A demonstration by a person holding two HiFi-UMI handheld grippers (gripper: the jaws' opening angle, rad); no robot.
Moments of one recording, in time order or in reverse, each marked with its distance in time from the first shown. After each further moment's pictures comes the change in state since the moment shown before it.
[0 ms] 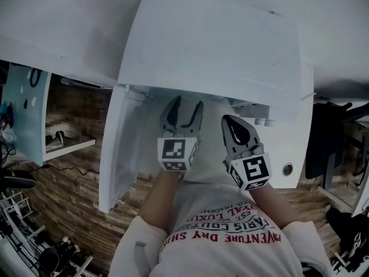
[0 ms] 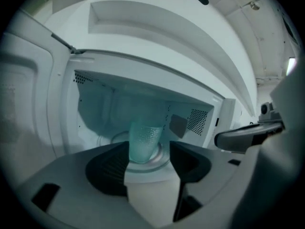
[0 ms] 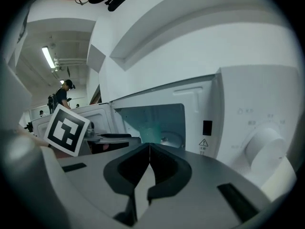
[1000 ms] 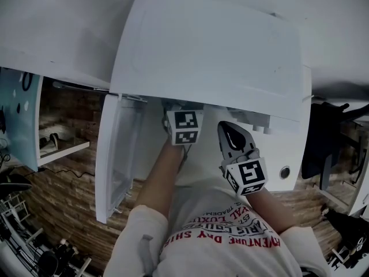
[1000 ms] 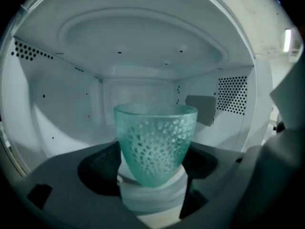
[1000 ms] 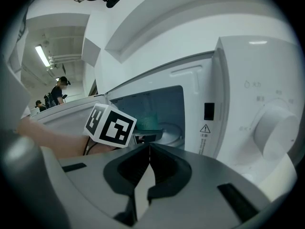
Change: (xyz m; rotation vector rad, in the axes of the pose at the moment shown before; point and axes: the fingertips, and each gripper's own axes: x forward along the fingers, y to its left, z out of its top) left arm 0.095 0.022 -0.011 0.192 0.093 0.069; right arm 0.010 -0.007 -0.023 0.027 0.086 -0.017
